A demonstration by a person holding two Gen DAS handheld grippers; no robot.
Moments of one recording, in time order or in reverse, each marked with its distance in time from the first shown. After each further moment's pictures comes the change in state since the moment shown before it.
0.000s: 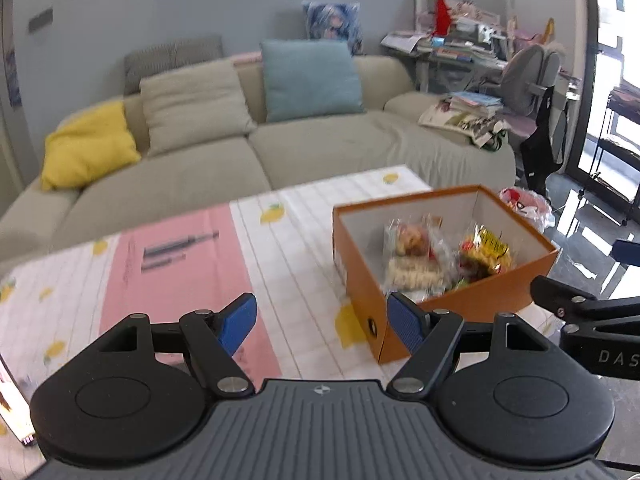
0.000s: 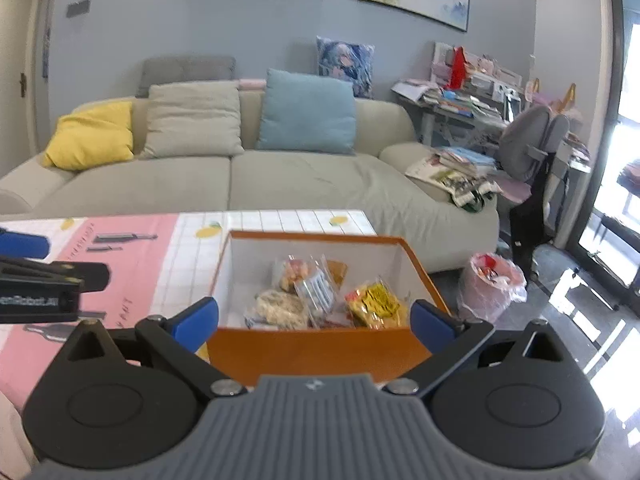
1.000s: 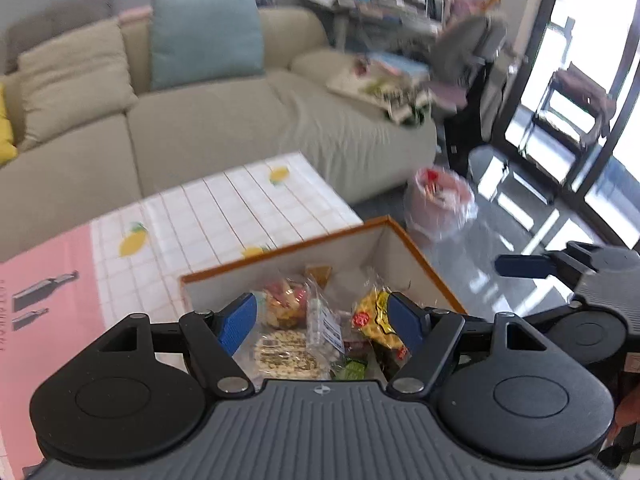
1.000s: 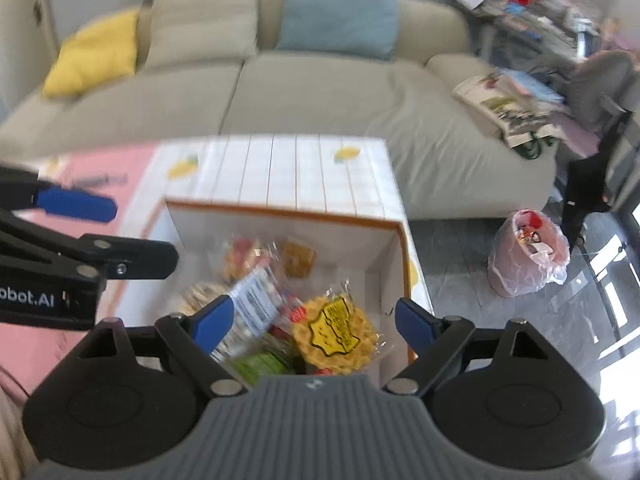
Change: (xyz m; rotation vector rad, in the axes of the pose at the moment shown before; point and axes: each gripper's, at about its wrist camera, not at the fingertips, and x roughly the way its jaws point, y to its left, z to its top) left arm 0.101 -0.075 0.139 0.027 0.161 -0.280; right arm 0.159 -0.105 0.103 -0.059 0.324 0.164
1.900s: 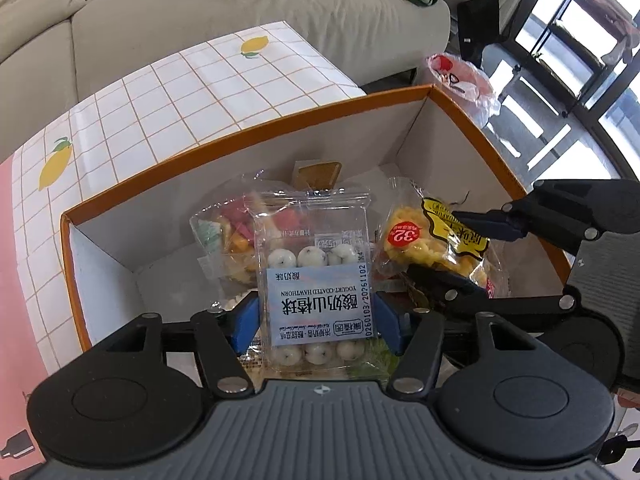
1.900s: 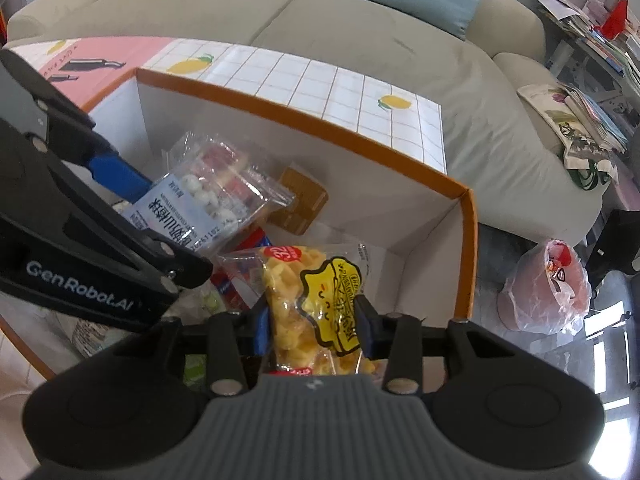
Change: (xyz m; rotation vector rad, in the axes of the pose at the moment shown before) left arm 0.176 0.002 -0.026 0.041 0.356 -0.037; right arm 0.146 -0.001 -0.028 -0.313 0.145 0.023
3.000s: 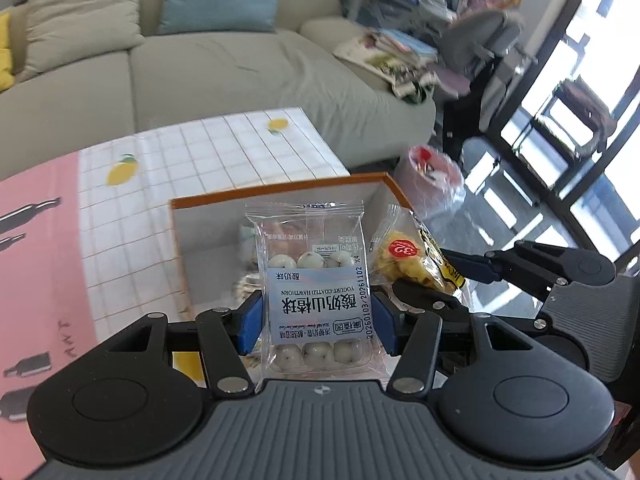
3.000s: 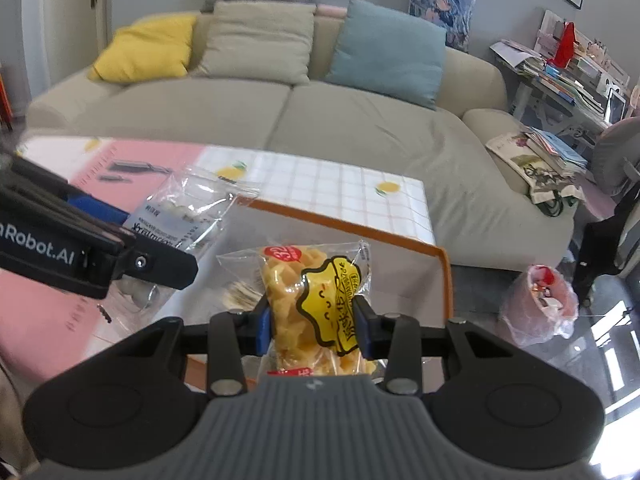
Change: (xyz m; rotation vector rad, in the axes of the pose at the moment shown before) left arm -0.129 0.009 -0.054 -0.143 -0.240 -0.068; right arm -0.146 0.048 -0.011 0.115 -0.226 -0.014
